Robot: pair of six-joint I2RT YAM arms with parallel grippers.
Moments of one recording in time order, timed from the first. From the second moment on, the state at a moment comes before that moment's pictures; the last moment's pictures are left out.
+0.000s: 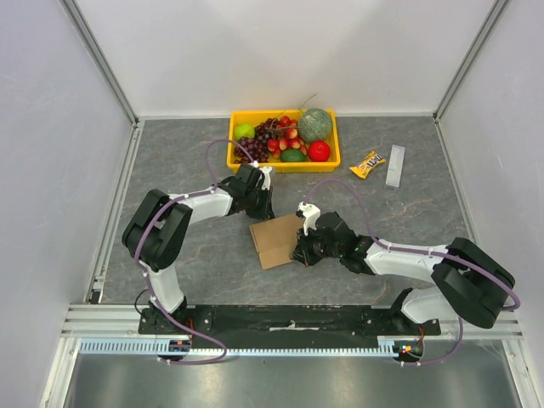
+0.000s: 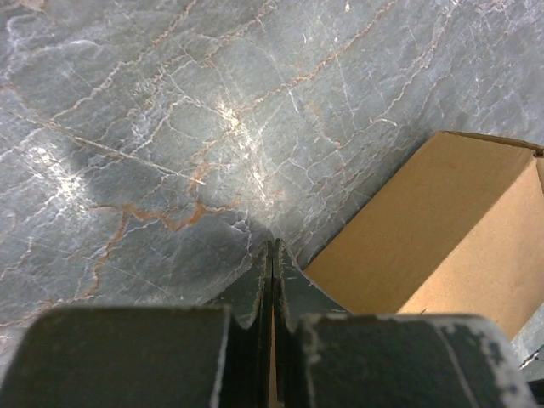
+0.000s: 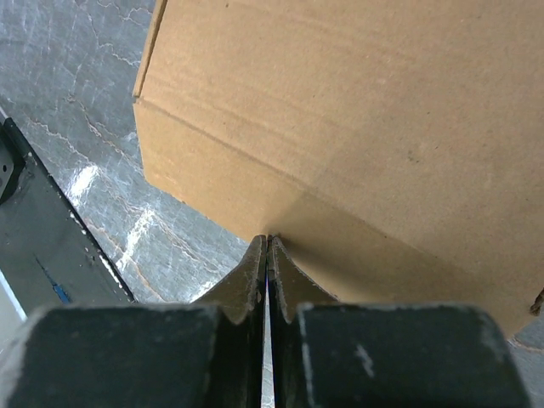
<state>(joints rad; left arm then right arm) -0.55 1.83 1.04 -0.14 0.28 -0.33 0.85 1.36 0.50 0.21 -0.23 0.41</state>
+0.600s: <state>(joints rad) -0.55 1.81 0.99 -0.09 0.30 -0.33 0.86 1.39 0.50 0.23 -0.19 0.42</state>
